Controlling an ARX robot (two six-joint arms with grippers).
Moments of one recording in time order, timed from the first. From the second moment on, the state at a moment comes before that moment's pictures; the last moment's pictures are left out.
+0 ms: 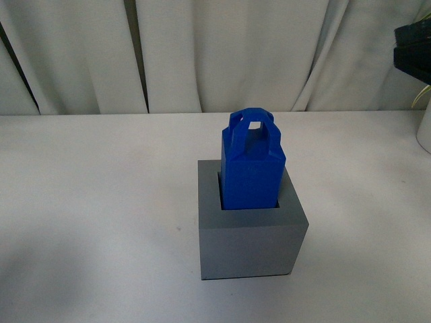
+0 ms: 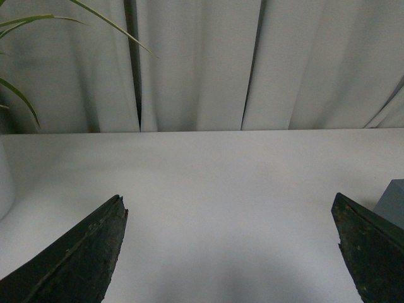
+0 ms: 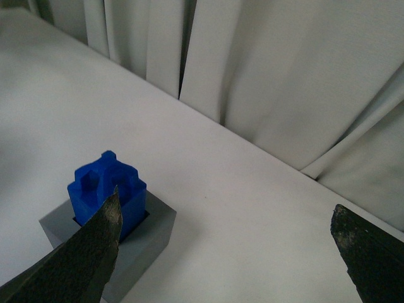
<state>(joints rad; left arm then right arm) 0.00 0.00 0.02 0.00 0.00 0.00 0.18 1.02 0.54 0.24 -0.42 -0.32</state>
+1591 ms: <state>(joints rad) 0.00 0.00 0.02 0.00 0.00 0.00 0.00 0.36 0.00 0.36 0.00 -0.01</state>
